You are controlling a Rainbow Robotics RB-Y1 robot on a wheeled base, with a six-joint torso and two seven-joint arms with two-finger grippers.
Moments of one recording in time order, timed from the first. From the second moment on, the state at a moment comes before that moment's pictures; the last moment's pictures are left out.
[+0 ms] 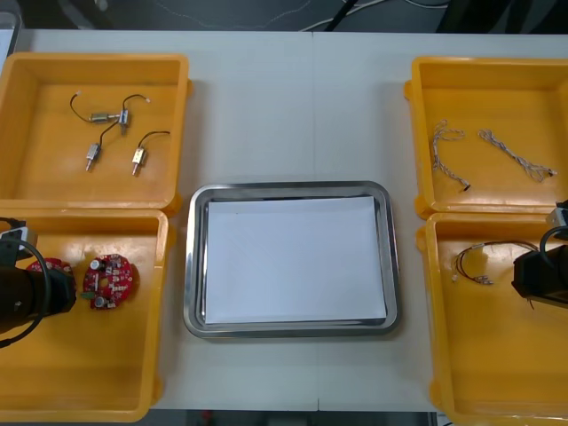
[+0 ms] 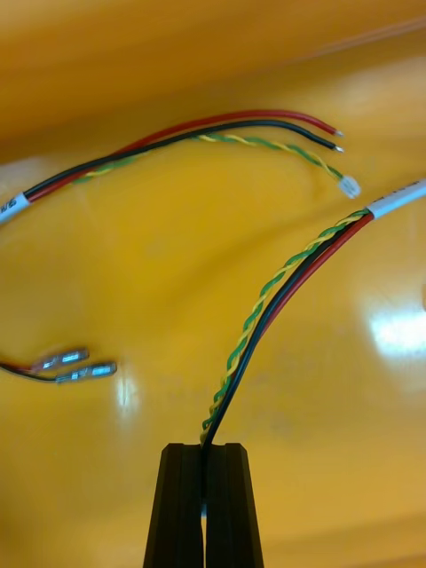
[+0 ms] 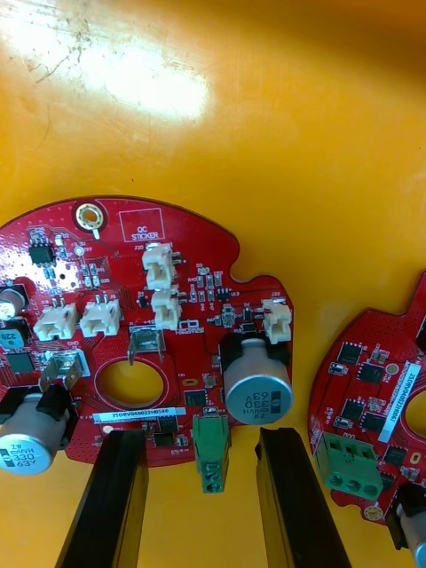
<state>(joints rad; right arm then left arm) -0.03 -0.65 -0.18 -2.03 -0.63 1.73 1.16 0.14 0.44 0.26 -2.06 0.48 1.50 -1.31</state>
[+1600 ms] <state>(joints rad) 0.22 -0.46 -0.29 -2.34 -0.70 1.91 1.15 -0.02 0.47 0.41 -2.30 0.51 1.89 -1.31</state>
